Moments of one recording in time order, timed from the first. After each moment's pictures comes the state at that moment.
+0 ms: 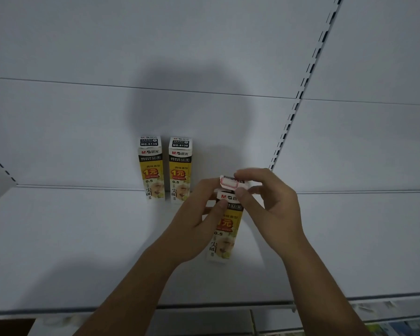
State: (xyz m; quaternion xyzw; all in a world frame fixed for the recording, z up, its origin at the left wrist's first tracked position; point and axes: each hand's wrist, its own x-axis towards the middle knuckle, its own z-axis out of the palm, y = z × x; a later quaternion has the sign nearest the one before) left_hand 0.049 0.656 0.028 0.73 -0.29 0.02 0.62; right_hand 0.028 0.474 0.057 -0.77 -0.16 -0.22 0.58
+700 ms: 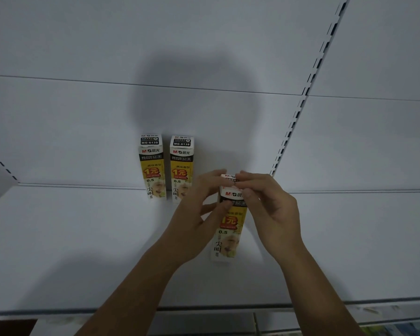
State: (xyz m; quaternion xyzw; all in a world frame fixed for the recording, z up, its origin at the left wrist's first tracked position) left_hand 0.054 0.657 0.025 0.72 -0.29 0.07 0.63; right_hand 0.034 0.476 0.036 -0.75 -0.14 -0.23 0.60
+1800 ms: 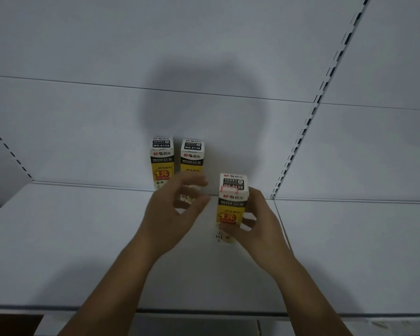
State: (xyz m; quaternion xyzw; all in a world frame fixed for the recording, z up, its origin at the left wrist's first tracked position) left_hand 0.064 0.706 0.032 0.79 -0.20 0.16 0.56; right_hand 0.040 0.492 0.005 -0.82 -0.06 -0.07 0.56
